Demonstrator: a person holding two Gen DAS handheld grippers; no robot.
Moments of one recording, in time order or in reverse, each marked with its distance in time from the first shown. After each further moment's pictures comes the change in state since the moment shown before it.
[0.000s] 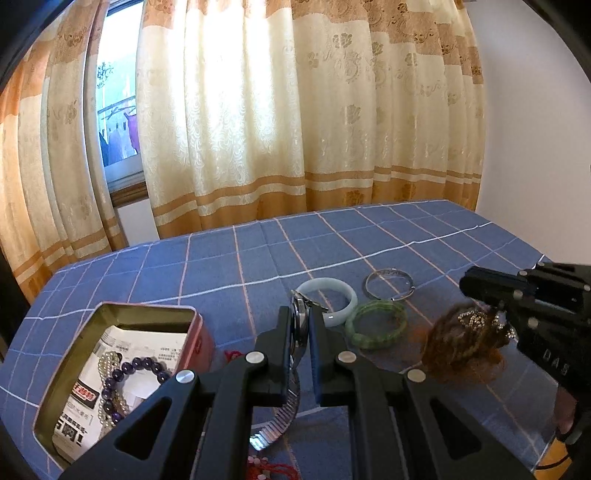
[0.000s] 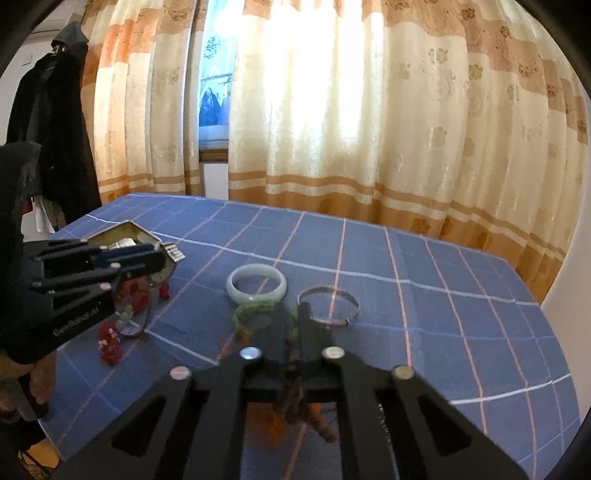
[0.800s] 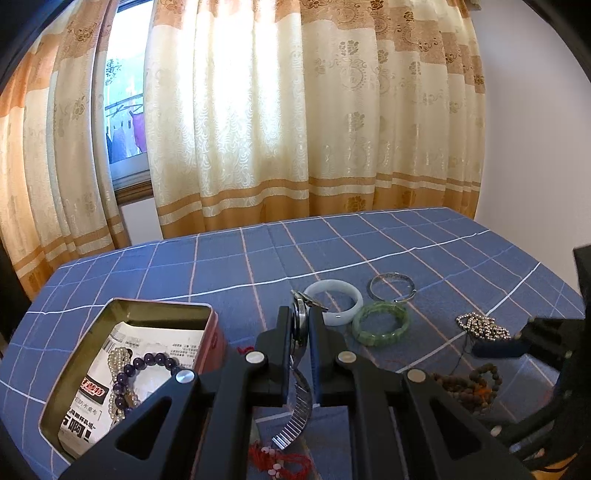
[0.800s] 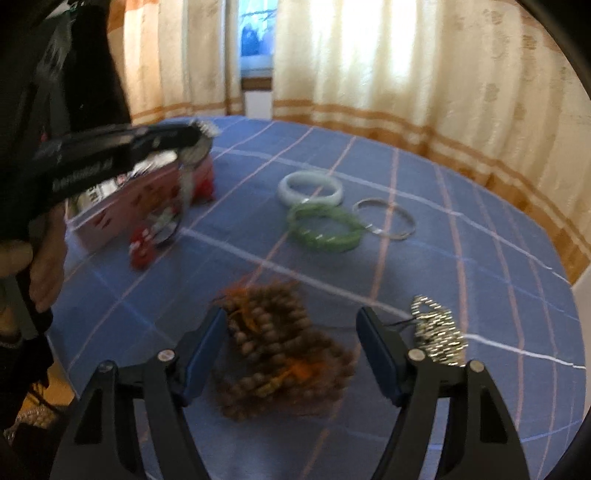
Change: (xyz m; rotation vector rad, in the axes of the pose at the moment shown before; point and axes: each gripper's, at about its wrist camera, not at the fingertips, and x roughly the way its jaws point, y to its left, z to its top) left arm -0.013 0.012 -0.004 -0.027 -0.012 -0.008; right arm 0.014 0.023 -0.047 -0.089 0.290 0.155
